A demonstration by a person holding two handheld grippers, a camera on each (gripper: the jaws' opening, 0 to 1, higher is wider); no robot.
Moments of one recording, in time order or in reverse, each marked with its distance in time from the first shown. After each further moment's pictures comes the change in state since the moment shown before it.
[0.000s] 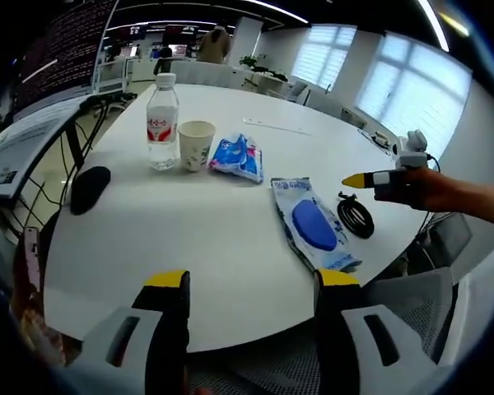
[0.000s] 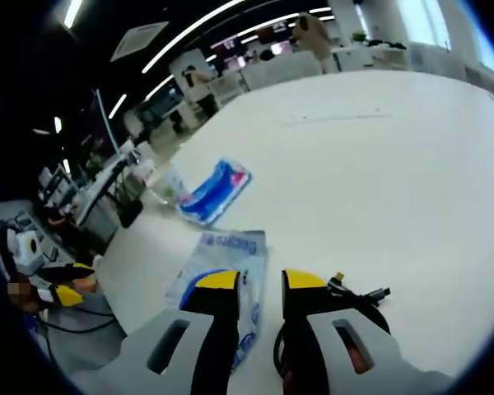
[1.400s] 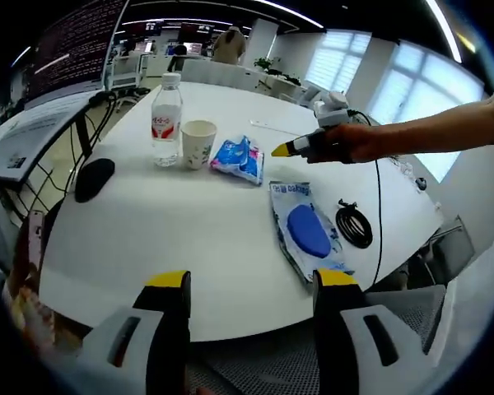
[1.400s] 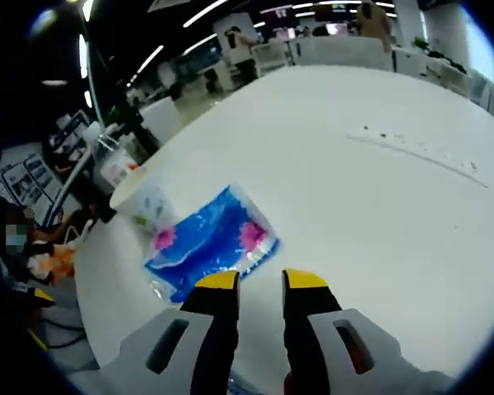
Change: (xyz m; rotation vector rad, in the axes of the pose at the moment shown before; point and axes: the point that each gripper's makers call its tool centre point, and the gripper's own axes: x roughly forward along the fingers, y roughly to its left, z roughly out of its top) left arm -0.004 -0.018 0.000 -0.075 -0.018 0.052; right arm 0.155 0.020 0.077 -0.240 0.158 0.092
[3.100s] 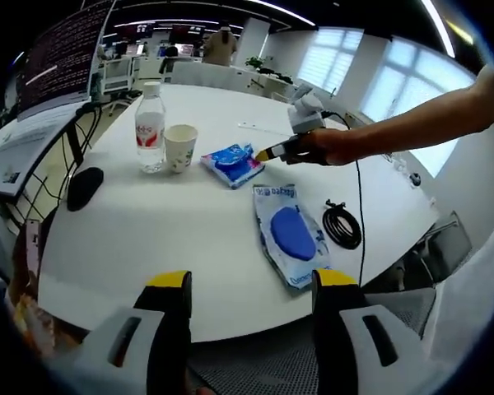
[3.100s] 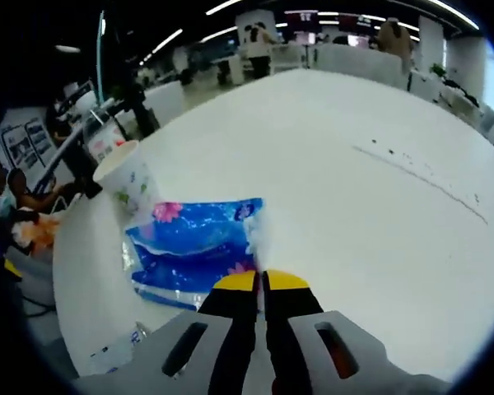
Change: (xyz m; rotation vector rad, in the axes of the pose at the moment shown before) left arm -0.002 -0.022 0.008 0.030 0.003 -0.028; right arm -0.002 -0.015 -0.008 -0.121 0.013 -0.041
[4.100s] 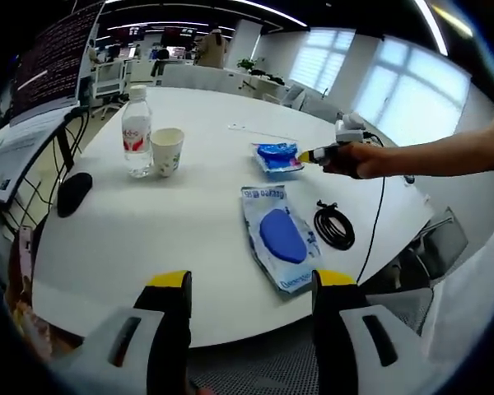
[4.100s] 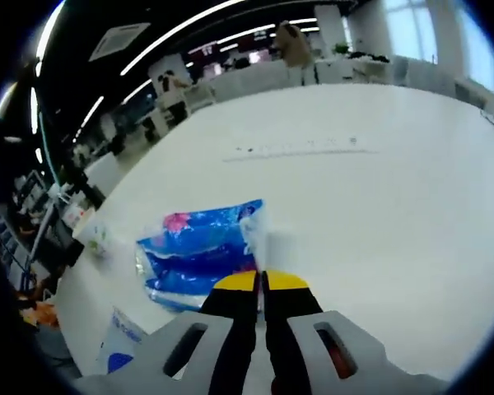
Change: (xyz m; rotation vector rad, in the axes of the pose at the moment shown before) left arm 0.008 -0.014 0.002 0.023 -0.005 -0.037; right arm -0.108 -0.108 -0.051 0.410 -0.186 -0.258
